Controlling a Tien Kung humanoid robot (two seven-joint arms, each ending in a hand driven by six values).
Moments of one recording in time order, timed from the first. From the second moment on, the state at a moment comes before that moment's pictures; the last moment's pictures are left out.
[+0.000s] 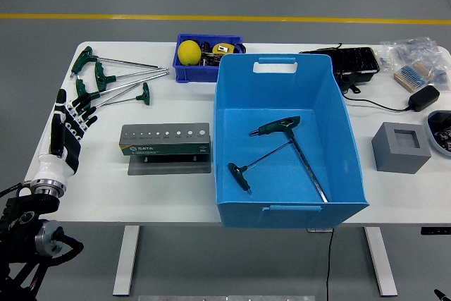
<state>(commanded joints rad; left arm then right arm) -0.02 0.14 -1.36 -1.33 0.91 0.17 -0.20 0.12 -0.22 0.99 0.18 -0.87 -0.10 -0.08</state>
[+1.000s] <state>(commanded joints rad) -0.04 0.12 -1.38 -1.34 0.87 0.19 -0.21 0.13 -0.22 1.00 0.18 -0.88 -0.10 -0.08</state>
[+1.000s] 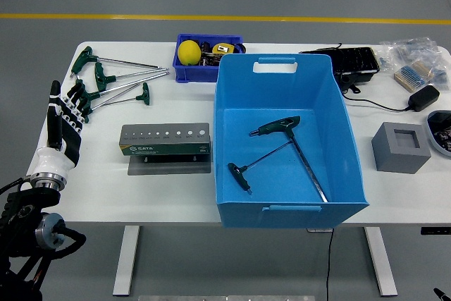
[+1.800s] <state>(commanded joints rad) -0.04 0.12 -1.40 -1.35 0.92 0.19 -0.20 0.14 -0.22 1.00 0.18 -0.91 -0.10 -0.09</state>
